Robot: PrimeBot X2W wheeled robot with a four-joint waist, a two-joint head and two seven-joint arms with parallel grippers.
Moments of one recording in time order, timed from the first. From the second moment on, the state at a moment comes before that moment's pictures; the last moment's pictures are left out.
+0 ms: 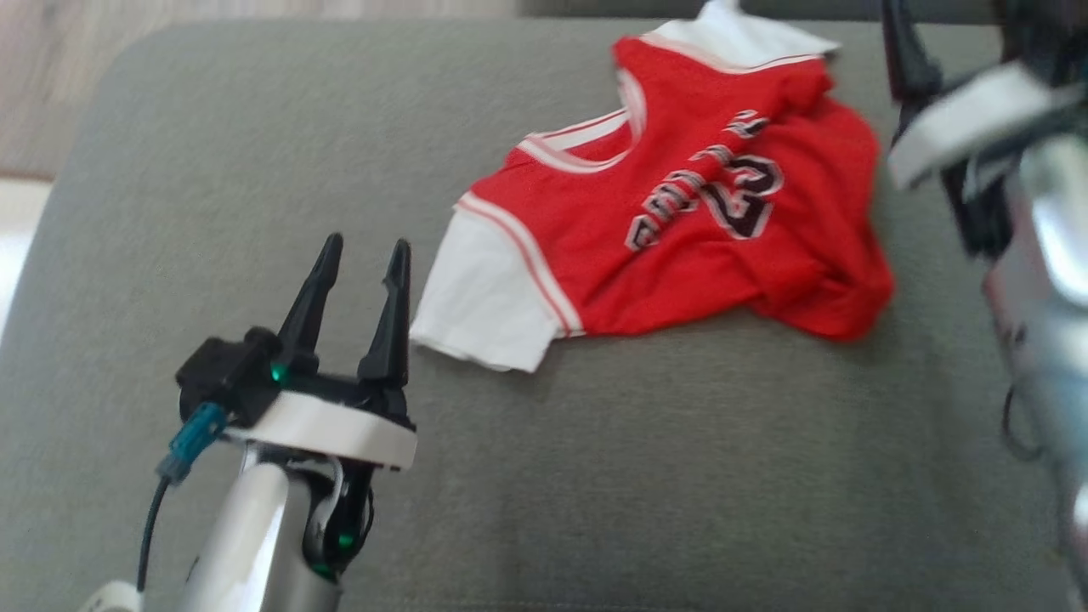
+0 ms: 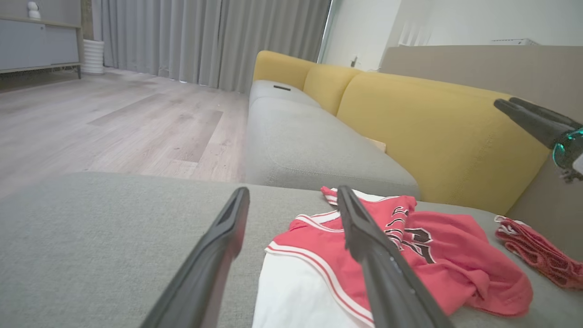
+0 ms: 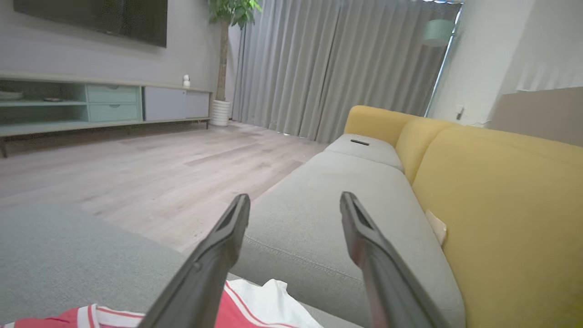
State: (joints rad) left arm -0.20 0.04 -0.24 0.15 -0.30 -0.08 -0.26; right arm -0.92 -0.31 0.35 0.79 0.21 0.13 -0.25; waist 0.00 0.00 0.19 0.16
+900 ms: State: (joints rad) left arm -0.11 0.04 -0.16 0.10 -0.27 -0.09 -0.26; right arm -0.09 -0.05 0.02 0.28 0.15 0.13 -0.24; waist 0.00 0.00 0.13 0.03
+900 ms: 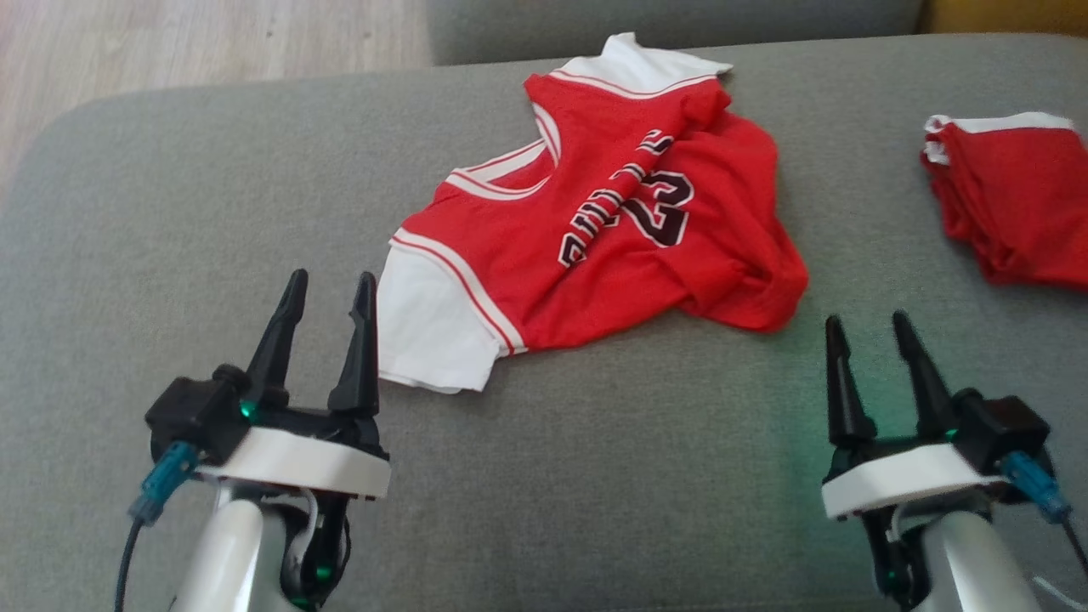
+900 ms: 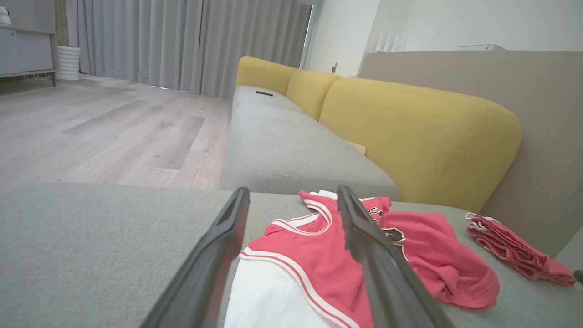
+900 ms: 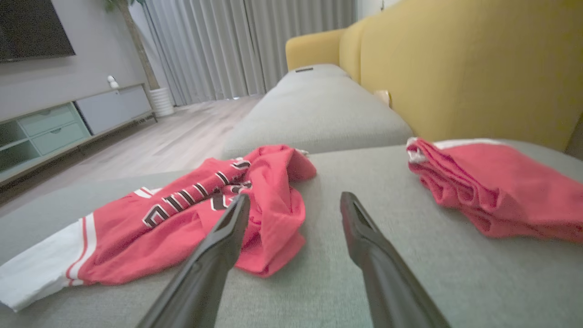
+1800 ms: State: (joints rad) left arm -0.15 0.04 -0.21 0.13 -0.27 -0.10 -0.26; right arm -0.35 -0.05 0.04 0.73 0.39 0.13 -0.22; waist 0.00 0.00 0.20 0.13
